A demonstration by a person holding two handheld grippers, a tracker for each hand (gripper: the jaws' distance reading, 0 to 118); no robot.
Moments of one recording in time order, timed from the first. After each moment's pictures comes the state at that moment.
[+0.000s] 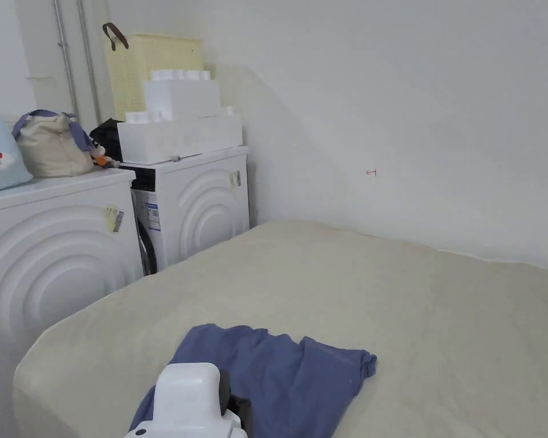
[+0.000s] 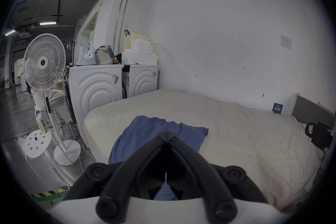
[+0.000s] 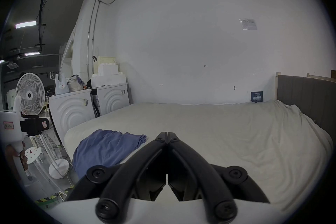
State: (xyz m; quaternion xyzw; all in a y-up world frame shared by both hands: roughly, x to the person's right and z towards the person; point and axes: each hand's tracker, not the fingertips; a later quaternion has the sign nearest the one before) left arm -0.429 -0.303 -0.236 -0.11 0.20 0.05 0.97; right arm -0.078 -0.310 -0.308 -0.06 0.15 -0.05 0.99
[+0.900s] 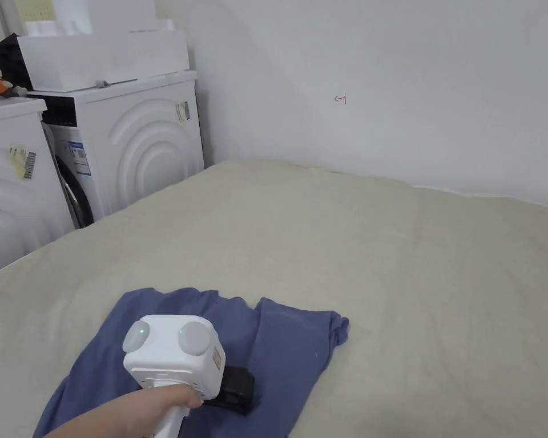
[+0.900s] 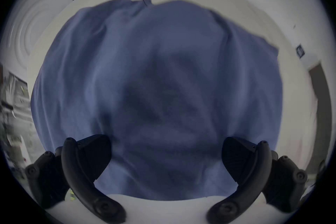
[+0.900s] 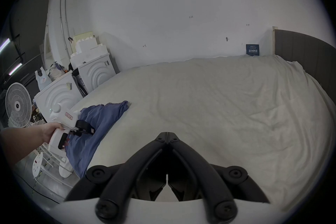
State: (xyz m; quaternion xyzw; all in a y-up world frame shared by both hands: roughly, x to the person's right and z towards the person) left arm -0.562 -0.477 -0.572 -0.59 0.09 0.07 0.80; right arm -0.066 -0.383 -0.401 -0.24 0.12 -0.09 0.96
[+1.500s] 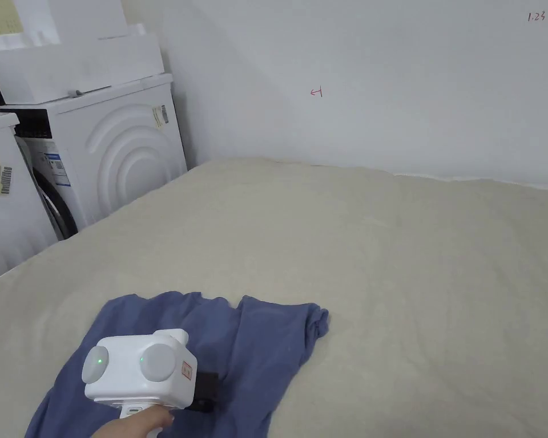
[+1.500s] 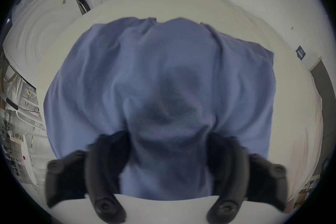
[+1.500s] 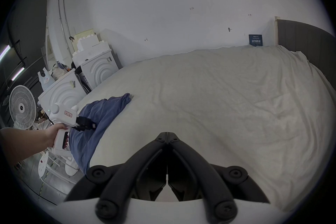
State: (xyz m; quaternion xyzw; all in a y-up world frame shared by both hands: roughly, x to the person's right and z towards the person) left arm -0.563 -0.463 -0.534 -0.51 0.12 0.08 0.85; right arm -0.049 -0.399 -0.395 -0.27 0.13 -0.12 0.95
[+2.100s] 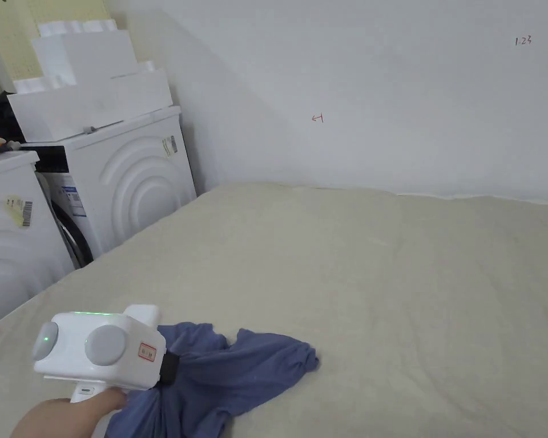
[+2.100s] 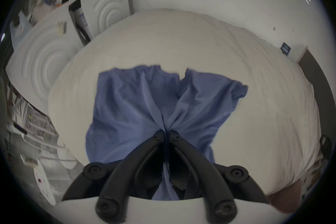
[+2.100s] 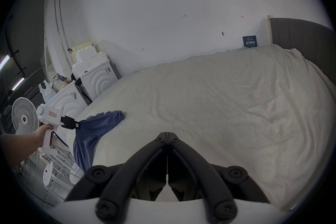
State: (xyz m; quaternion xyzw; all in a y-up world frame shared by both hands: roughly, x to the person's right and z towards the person) left arm -0.574 -0.350 -0.497 -0.46 0.07 0.01 0.89; right arm -0.028 -0.377 -0.389 -0.24 0.13 -0.15 0.95
